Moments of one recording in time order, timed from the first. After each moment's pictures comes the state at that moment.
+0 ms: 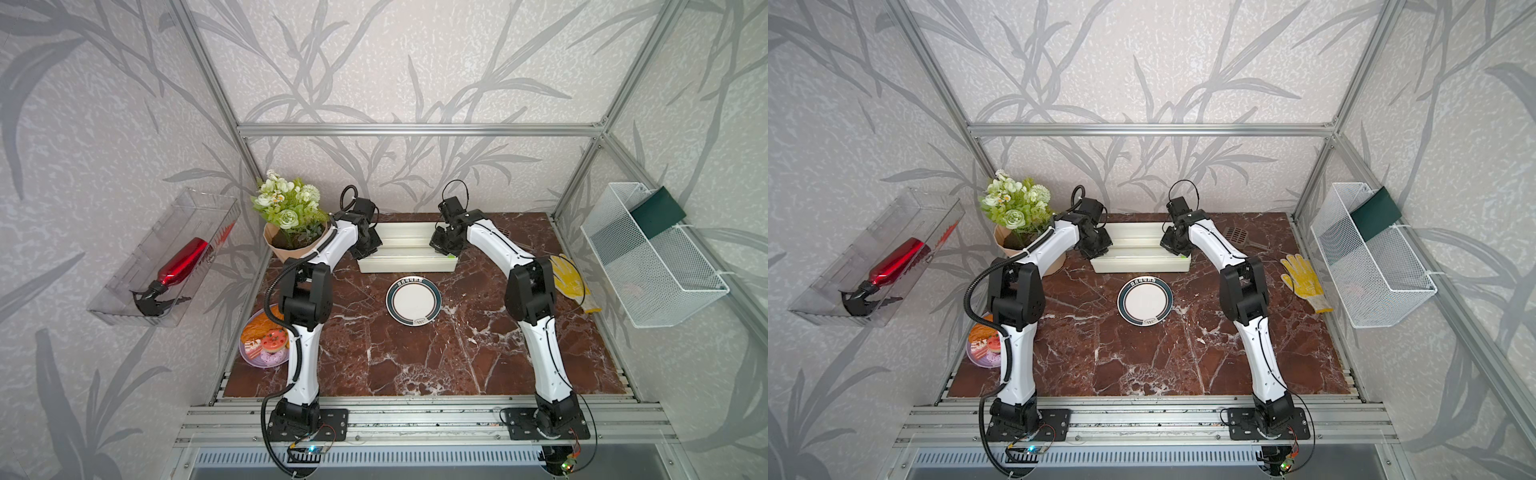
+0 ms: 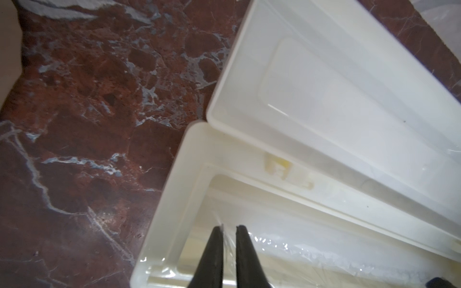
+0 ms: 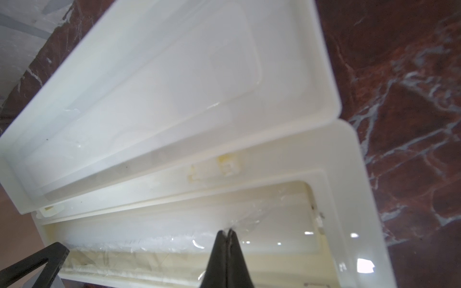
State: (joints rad) left arm -0.25 2.20 1.93 -0.90 0.03 -0.73; right arm 0.41 2.37 2.17 -0.92 -0.13 0.85
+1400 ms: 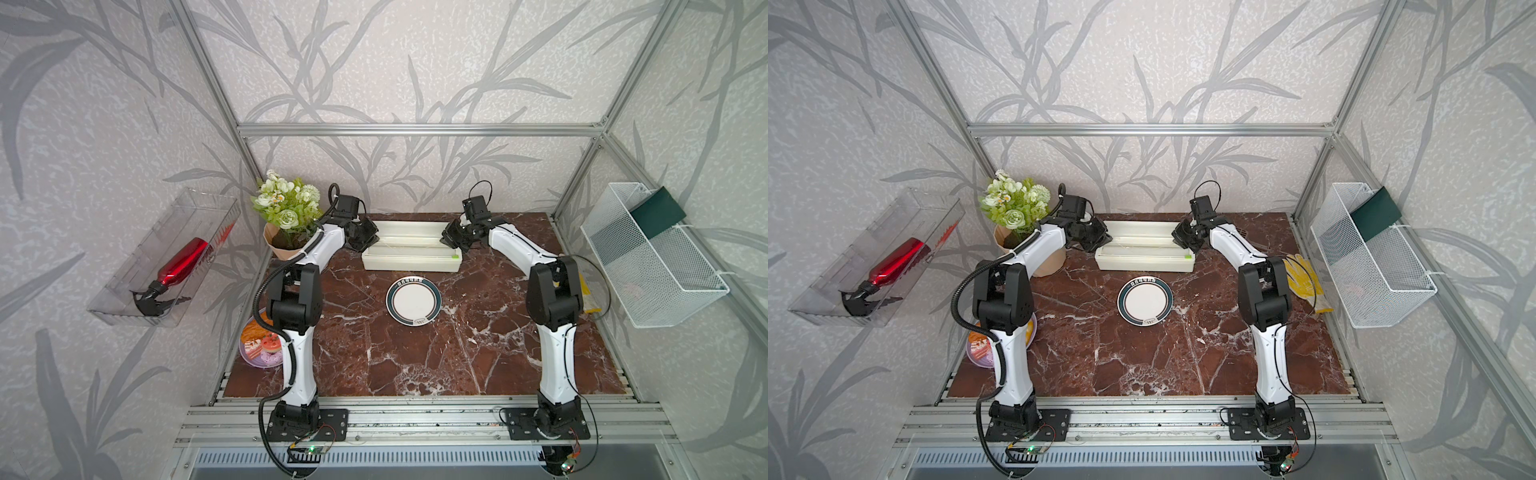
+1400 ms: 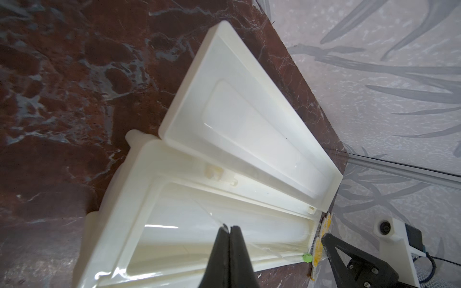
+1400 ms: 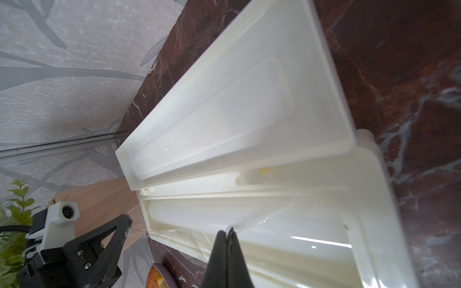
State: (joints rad) left arm -0.15 2.11 1.77 -0.56 0.37 -0.89; right arm 0.30 2.19 1.86 -0.55 -0.39 0.97
